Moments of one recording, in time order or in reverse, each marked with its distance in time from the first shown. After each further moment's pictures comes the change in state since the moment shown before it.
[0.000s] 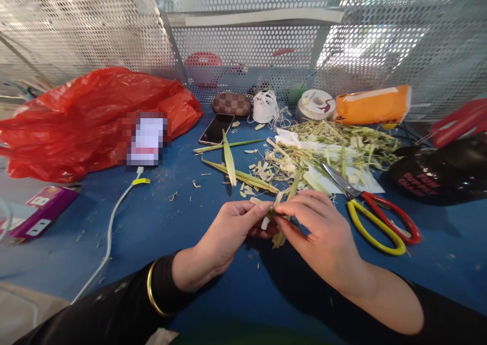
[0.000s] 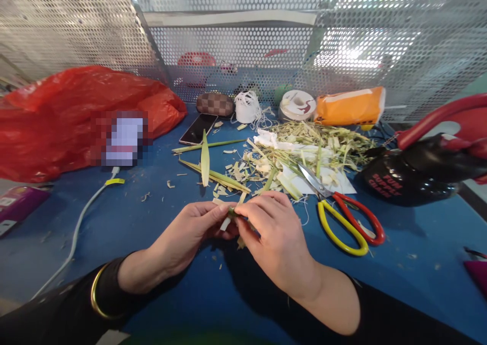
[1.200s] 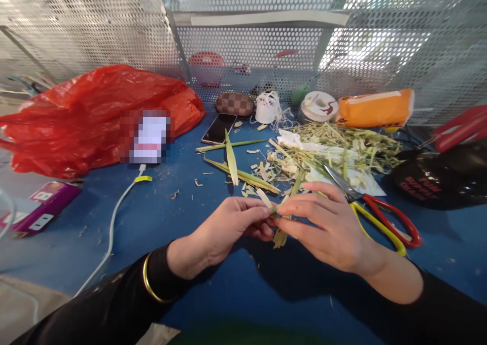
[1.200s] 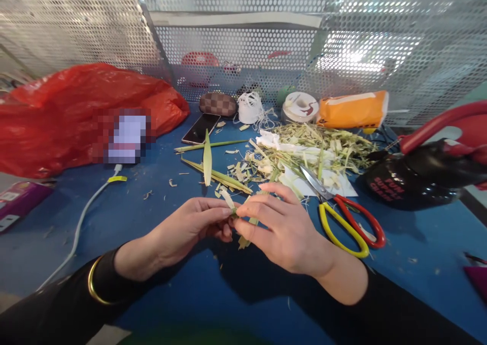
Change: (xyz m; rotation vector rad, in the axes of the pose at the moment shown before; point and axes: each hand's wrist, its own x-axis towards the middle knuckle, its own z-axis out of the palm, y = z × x) left_hand 0.003 0.009 -0.009 0.073 -0.115 -0.079; right_hand 0.009 0.024 -0.017 -0.077 -0.124 -0.403
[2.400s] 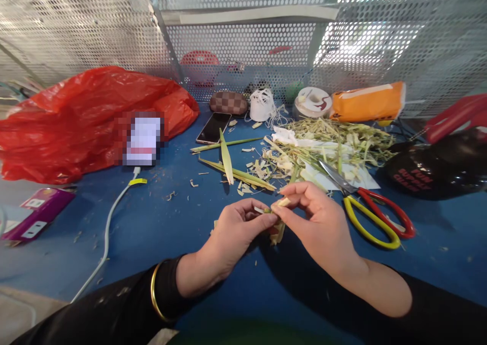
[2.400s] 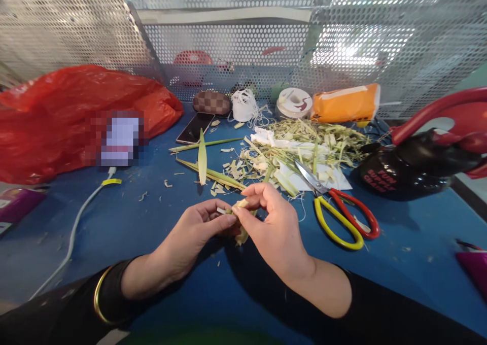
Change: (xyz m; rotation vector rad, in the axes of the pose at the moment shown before) left_hand 0.001 -0.017 0.020 -0.090 0.151 0.102; right_hand 0.008 -0.030 0.018 0.644 0.186 1.102
